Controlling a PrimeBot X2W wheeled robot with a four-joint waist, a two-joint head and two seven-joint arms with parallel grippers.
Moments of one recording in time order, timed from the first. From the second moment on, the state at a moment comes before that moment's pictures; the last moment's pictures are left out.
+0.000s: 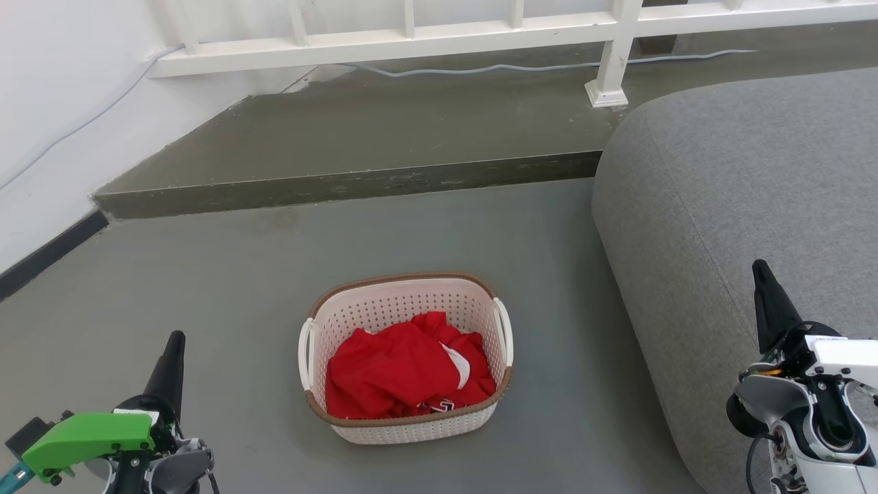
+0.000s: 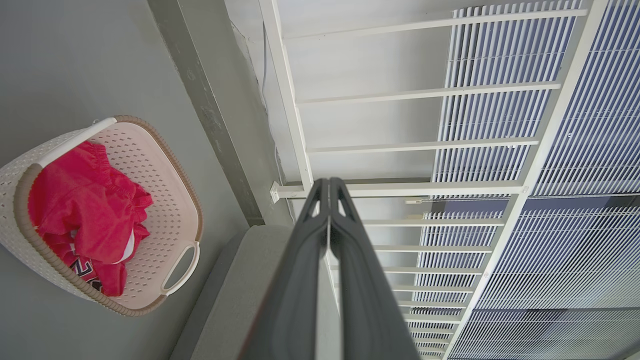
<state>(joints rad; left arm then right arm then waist) -0.06 0.04 0.08 0.27 -1.60 -0.12 0.11 -0.09 -0.05 -0.12 0.28 1.63 0.12 0.10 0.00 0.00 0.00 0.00</state>
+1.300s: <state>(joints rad) -0.02 0.01 0.08 0.33 -1.60 -0.12 0.11 -0.04 -0.02 -0.12 0.33 1.63 0.11 0.10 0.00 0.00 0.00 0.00</state>
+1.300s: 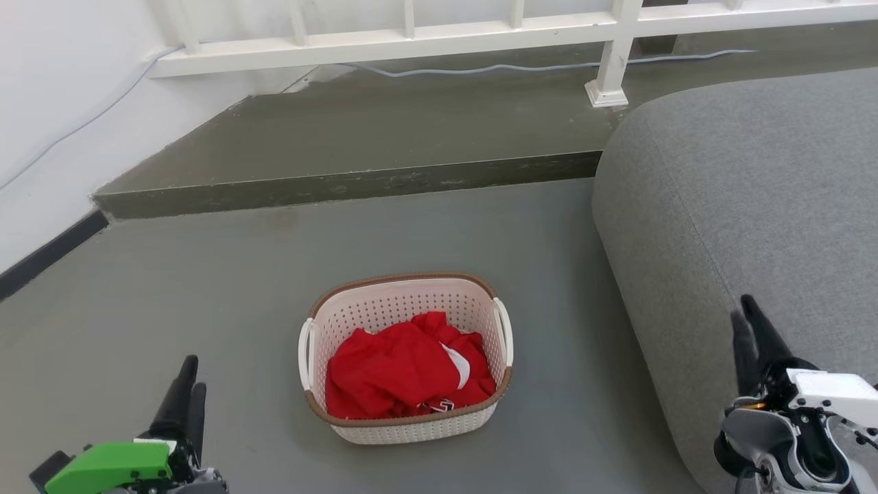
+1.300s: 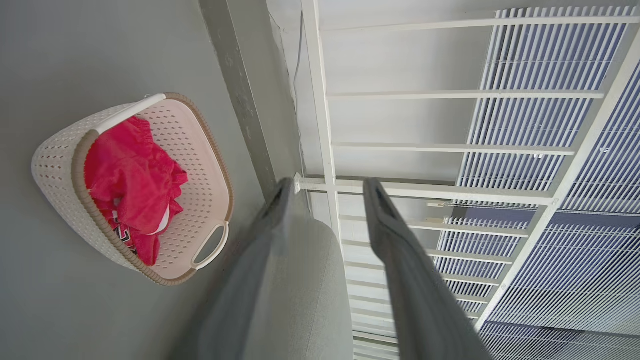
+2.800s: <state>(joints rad) -0.02 0.10 -0.02 0.20 -1.18 -0.12 -0.05 -0.08 -0.14 0.09 0.22 1.22 0.11 -0.05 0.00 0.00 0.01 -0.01</state>
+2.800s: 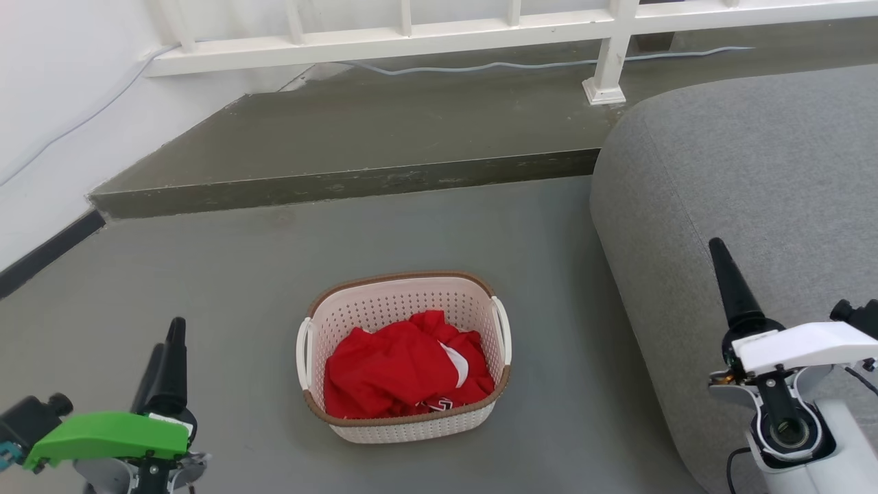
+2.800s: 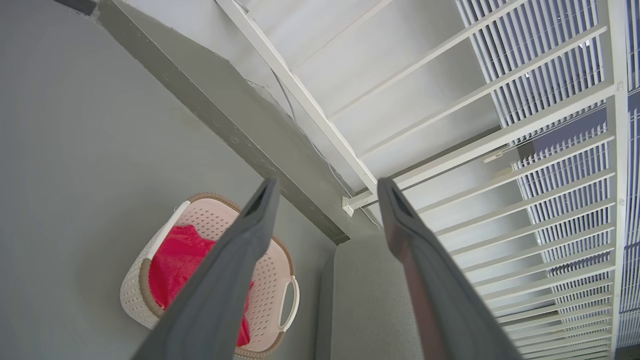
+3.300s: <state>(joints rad) -0.03 0.12 -0.04 0.16 -0.90 -0.09 -0.09 -0.12 -0.17 0.18 0.22 0.94 0.08 -0.10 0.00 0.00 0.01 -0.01</state>
